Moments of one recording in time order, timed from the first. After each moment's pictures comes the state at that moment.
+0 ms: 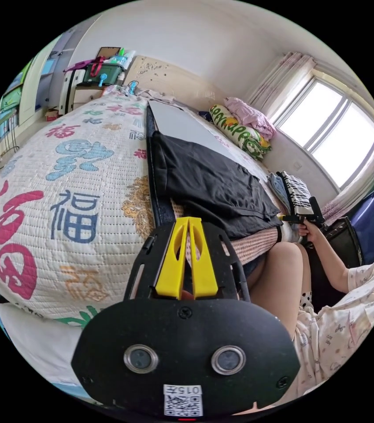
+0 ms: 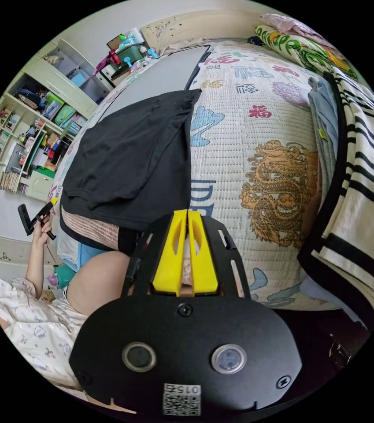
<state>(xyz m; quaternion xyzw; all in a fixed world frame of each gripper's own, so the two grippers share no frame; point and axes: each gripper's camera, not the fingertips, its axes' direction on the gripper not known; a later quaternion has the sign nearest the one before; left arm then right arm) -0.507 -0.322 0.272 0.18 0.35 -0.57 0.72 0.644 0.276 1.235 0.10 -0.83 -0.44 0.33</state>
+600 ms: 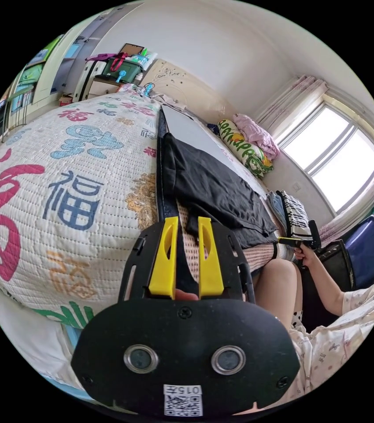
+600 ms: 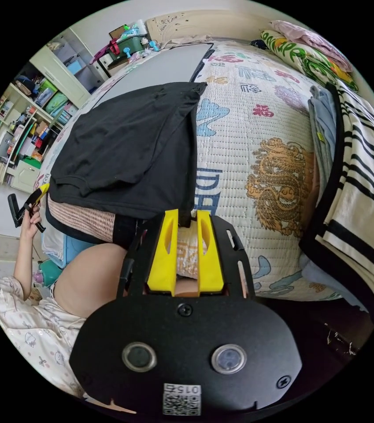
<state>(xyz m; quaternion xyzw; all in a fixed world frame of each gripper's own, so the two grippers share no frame) -0.438 -0.309 0.266 0.19 0.36 -0.62 0.67 0.614 0.251 1.202 0.13 -0.81 -0.44 0.37</state>
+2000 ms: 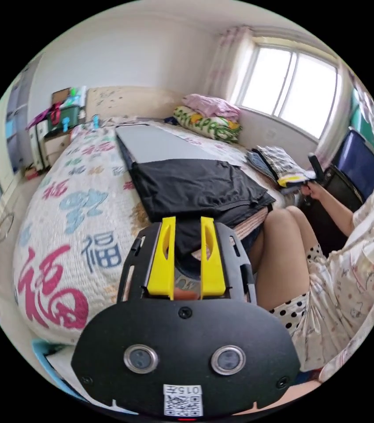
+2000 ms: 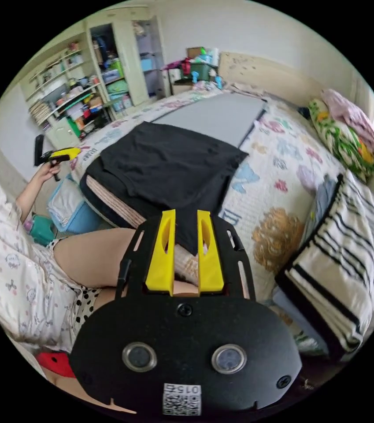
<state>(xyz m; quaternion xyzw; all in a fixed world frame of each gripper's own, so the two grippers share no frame) -0.340 -0.385 0.029 0.23 0.31 -0.42 0.82 0.565 0.329 1.449 0.33 -0.81 -0.41 0.25</state>
